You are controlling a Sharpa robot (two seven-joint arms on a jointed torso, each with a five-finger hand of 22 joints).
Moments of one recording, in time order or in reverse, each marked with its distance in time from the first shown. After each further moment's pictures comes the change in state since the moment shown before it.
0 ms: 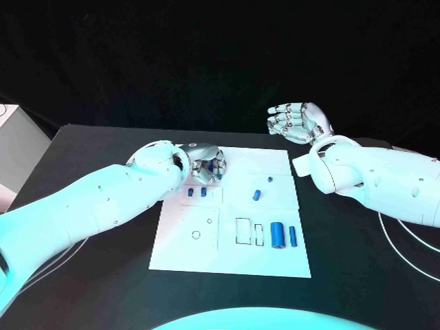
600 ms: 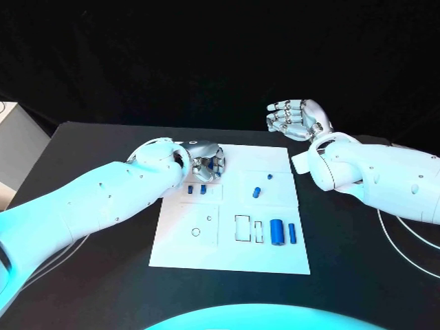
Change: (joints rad) left arm 0.000 0.008 0.000 -0.008 -0.002 0.008 0.000; left_hand -0.002 0.011 0.007 -0.007 -0.008 0.051 0.000 -0.006 0.004 0.010 -0.010 0.044 0.012 0.021 -0.006 0.039 0.028 0.000 -0.007 -0.007 0.023 0.017; right arm 0.000 0.001 0.000 0.002 0.000 0.001 0.000; right_hand 0.000 0.000 0.000 0.000 0.000 0.000 0.000 0.000 0.000 0.000 0.000 0.000 0.000 0.000 0.000 0.000 0.000 0.000 0.000 0.000 0.000 0.000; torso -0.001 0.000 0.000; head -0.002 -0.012
